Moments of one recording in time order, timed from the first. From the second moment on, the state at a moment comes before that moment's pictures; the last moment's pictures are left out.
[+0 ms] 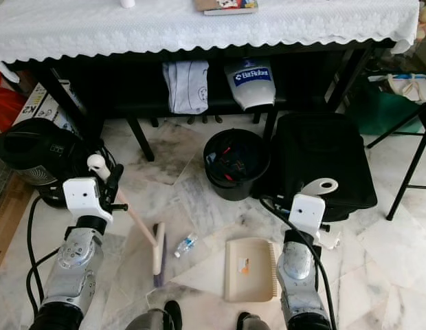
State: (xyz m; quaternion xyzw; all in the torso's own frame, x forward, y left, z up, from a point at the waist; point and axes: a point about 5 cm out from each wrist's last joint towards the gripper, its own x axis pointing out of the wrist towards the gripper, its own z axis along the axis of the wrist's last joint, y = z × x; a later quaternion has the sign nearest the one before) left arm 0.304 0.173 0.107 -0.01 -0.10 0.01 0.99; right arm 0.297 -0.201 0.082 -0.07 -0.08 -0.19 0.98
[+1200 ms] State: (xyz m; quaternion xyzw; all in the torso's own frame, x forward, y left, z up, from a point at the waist) left arm 0.305 0.166 0.117 -0.09 -0.02 -0.17 0.98; right arm 0.296 -0.195 0.080 -0.07 -0.07 -0.18 0.98
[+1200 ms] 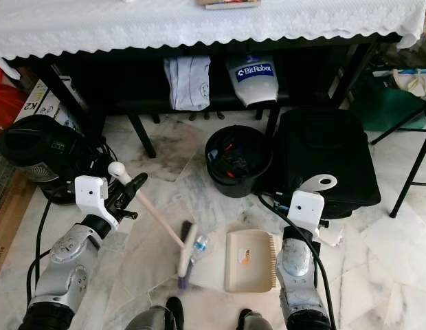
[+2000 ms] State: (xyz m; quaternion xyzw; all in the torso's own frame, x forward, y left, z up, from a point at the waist) left arm 0.309 0.155 0.137 -0.24 -0.01 -0.19 0.95; right arm 0.304 -0.187 0.084 -0.06 -0.08 -0.16 0.98
